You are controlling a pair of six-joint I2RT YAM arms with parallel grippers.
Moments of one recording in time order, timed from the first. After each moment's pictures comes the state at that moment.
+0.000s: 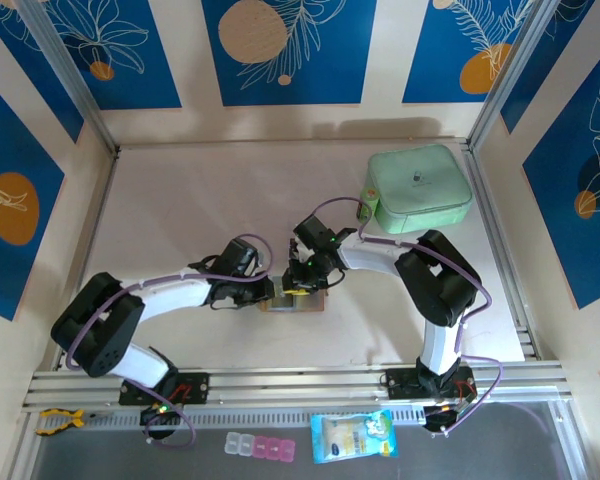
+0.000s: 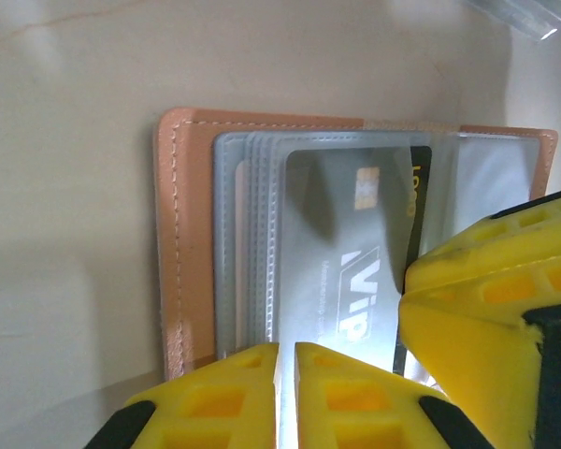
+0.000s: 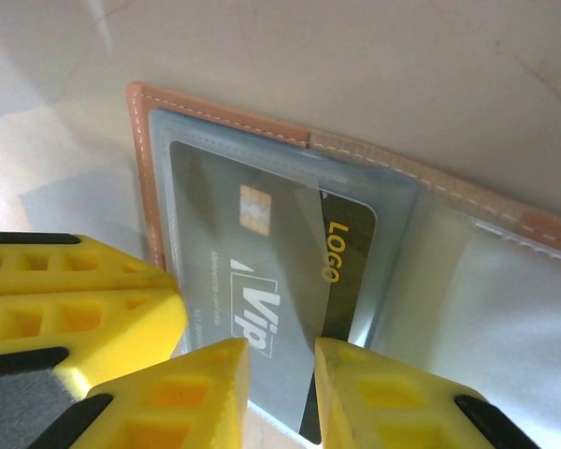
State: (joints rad) left arm -0.65 1.47 0.64 -0.19 0.31 -0.83; right arm 0.75 1.84 1.08 -0.46 -0.49 0.72
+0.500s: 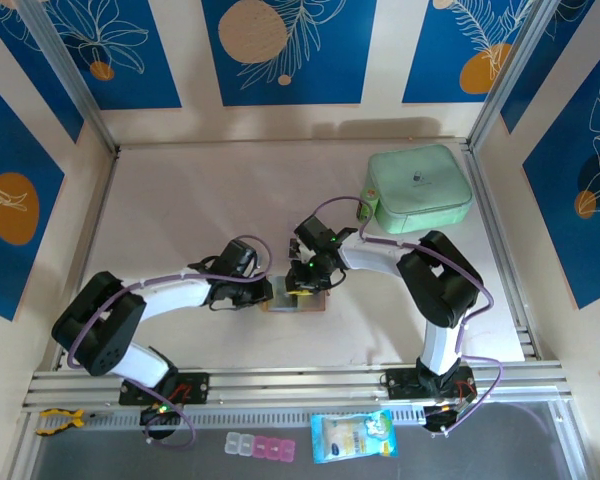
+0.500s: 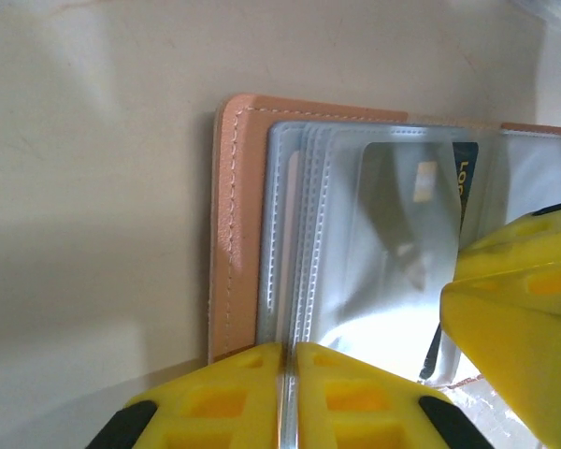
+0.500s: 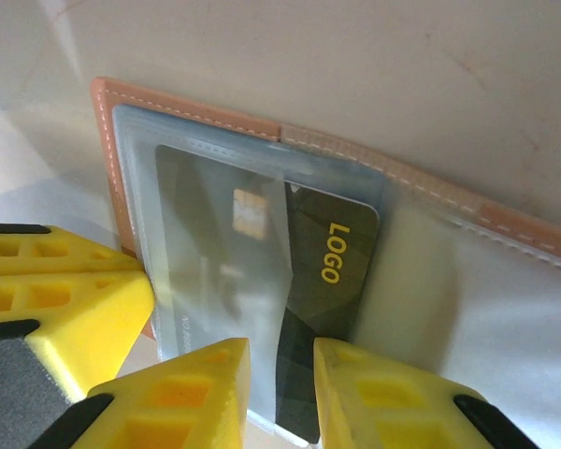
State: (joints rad) left arm -0.65 1.48 0.63 -0.19 0.32 -0.83; right arm 0.75 1.82 1.08 -0.50 -0.44 0.70
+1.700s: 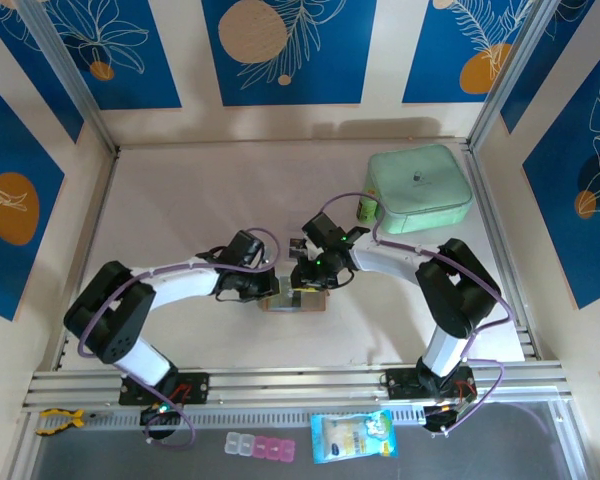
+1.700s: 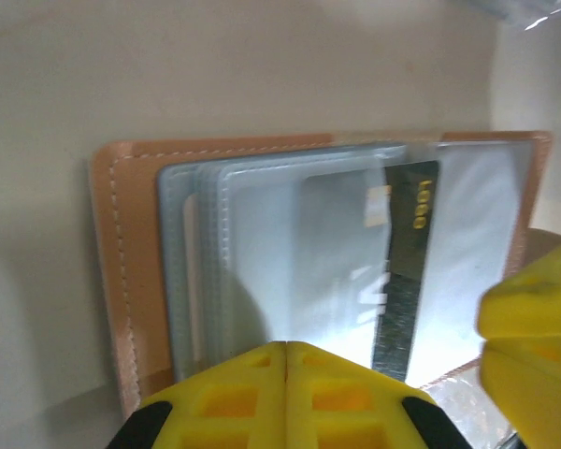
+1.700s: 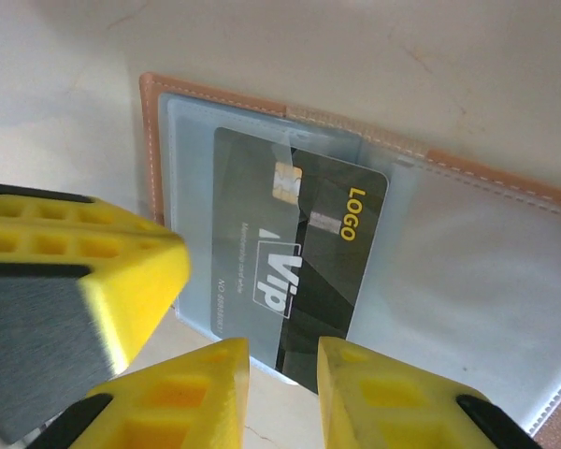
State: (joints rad) left arm -0.65 1.57 0.74 -0.24 0.38 -0.80; right arm 0.73 1.72 1.04 -0.52 -0.43 0.69
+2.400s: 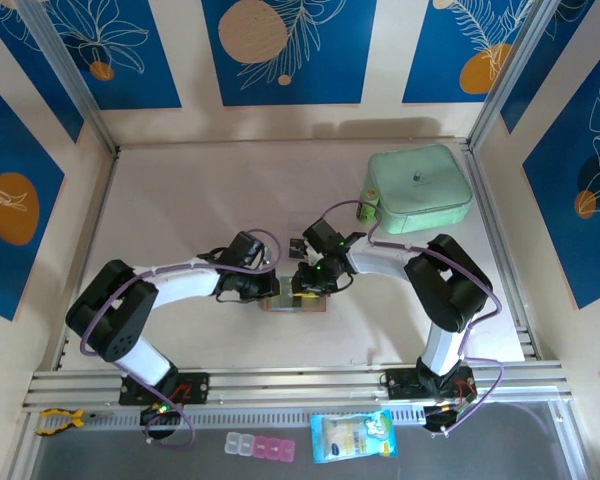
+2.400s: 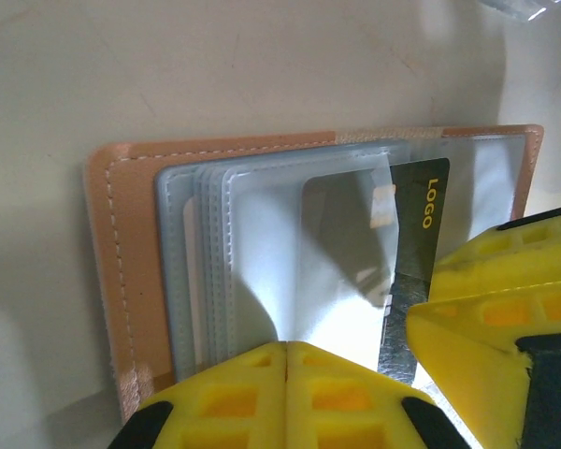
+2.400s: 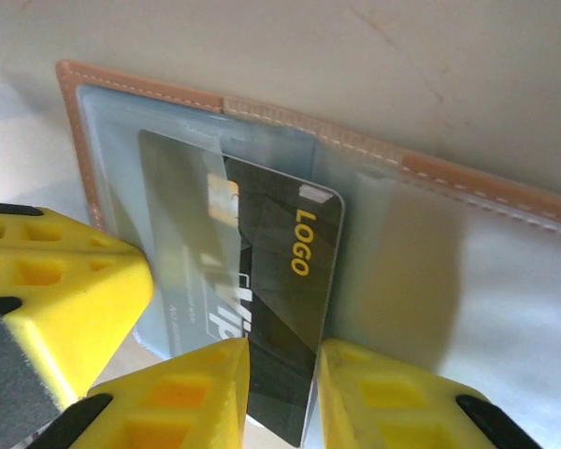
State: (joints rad) left arm -0.65 1.57 0.73 -0.22 0.39 -0.78; right arm 0.72 1.77 0.99 -0.44 -0.46 0.71
